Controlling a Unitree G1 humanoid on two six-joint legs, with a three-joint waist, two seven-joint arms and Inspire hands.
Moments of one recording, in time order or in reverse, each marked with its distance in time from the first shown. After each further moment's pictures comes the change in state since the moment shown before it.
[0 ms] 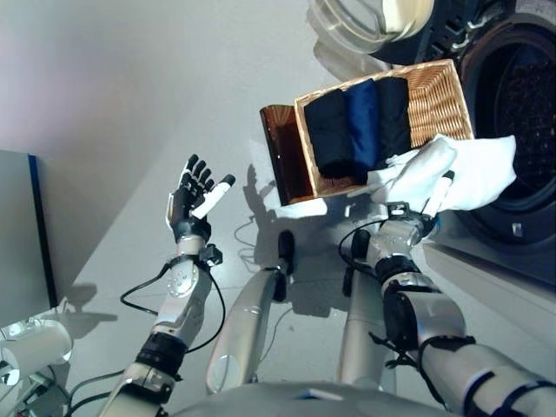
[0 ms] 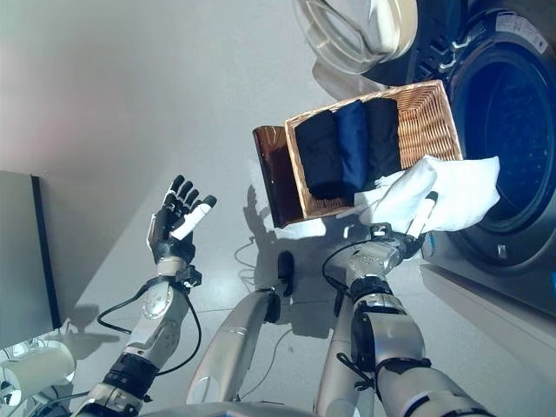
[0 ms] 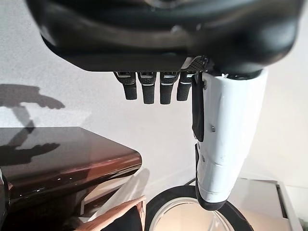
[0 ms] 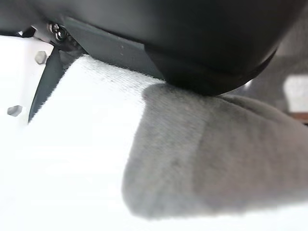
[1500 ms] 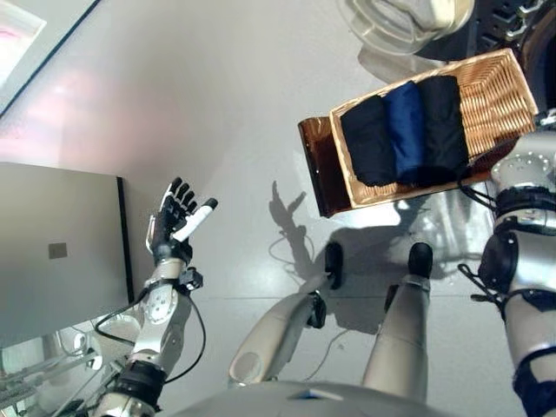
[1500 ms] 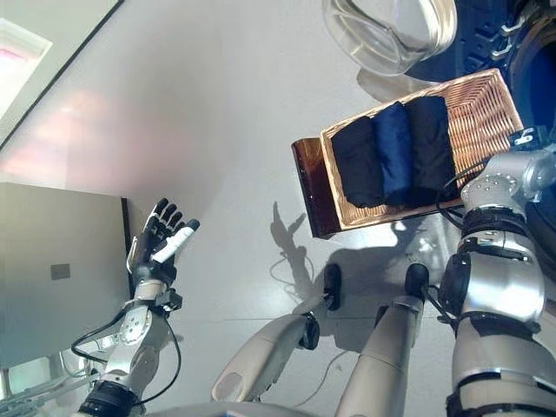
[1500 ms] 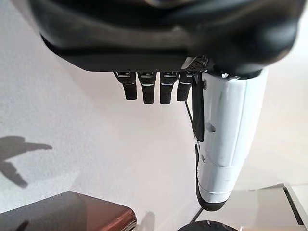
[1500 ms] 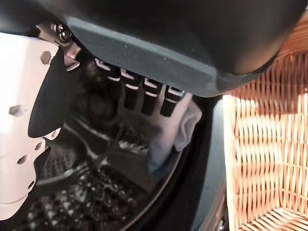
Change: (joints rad) left arm 0.155 0.077 0.039 -0.028 -0.033 -0.018 -0.055; right arm -0.329 -0.522 0.023 0.069 -0.404 0.112 -0.323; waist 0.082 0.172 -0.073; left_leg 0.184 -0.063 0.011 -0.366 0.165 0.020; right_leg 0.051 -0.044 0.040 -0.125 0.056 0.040
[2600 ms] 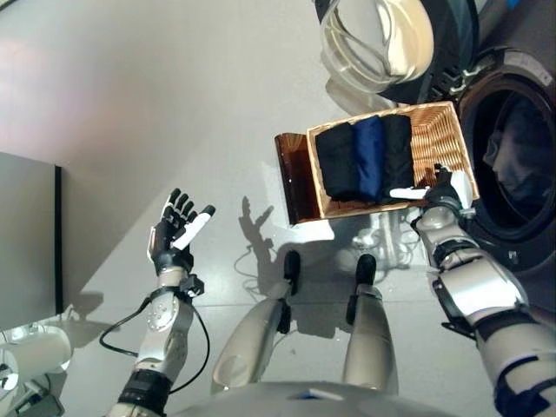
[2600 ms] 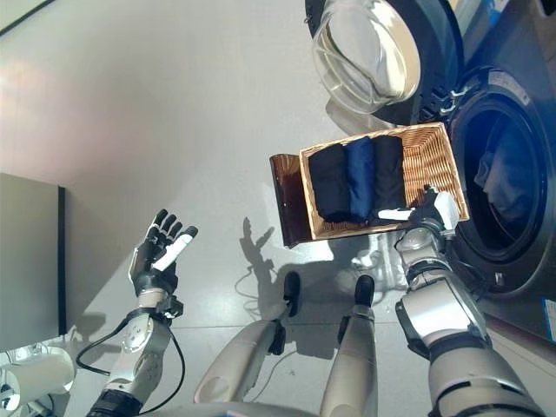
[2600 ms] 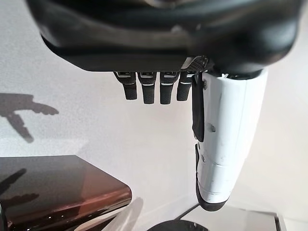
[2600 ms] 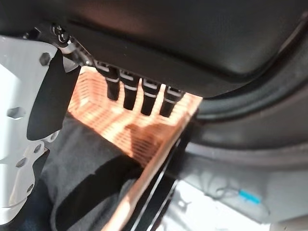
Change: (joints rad) left arm 0.037 -0.063 0.054 -0.014 0.005 0.025 -0.025; right arm 0.119 0.184 0.617 0.397 -0.943 0.485 0.129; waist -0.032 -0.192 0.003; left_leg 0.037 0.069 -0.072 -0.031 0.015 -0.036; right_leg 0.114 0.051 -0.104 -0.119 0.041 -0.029
